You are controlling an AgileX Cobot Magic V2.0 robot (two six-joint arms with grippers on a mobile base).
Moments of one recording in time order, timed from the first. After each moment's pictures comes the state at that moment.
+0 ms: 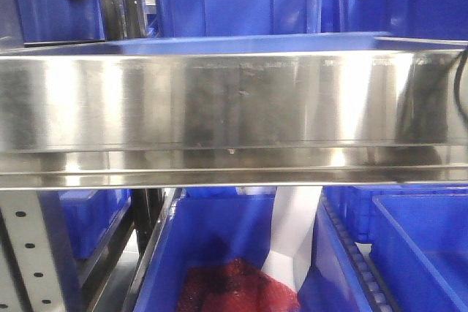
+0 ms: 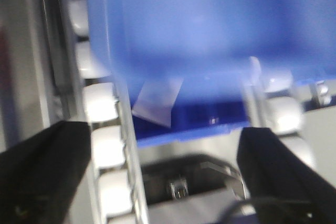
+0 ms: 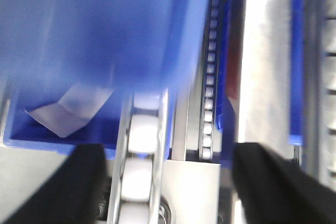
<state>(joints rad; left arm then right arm) -0.49 1.75 -1.87 -0.03 1.25 -0.25 0.36 1.62 -1.65 -0.14 1.17 0.32</state>
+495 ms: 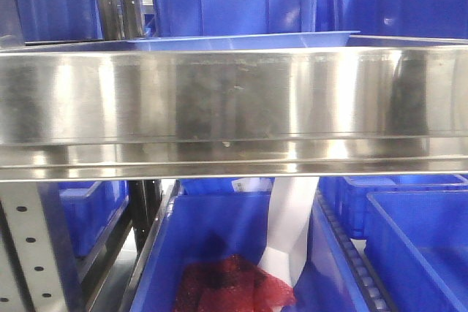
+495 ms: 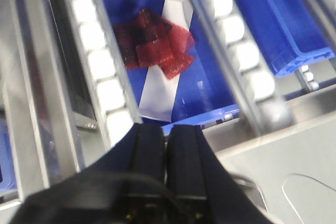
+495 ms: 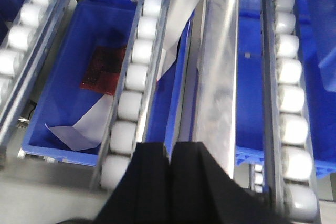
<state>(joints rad) -0.60 1.22 -1.31 0.05 1.03 -0.25 0.36 1.11 -1.21 -0.14 0.96 0.28</state>
